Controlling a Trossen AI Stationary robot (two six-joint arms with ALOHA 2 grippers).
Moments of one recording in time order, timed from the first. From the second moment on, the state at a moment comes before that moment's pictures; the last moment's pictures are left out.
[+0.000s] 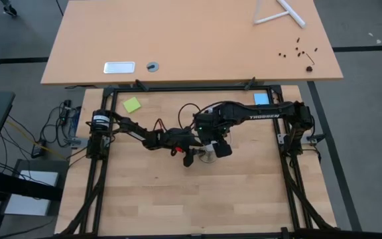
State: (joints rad) left arm 0.06 1.97 0.82 0.78 0.07 -0.16; right arm -0.03 1.85 1.72 -1.30 -0.07 -0.24
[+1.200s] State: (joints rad) left arm 0.06 1.97 0.82 0.76 0.07 -0.15; right arm 0.01 1.80 1.72 -1.29 0.02 -0.23
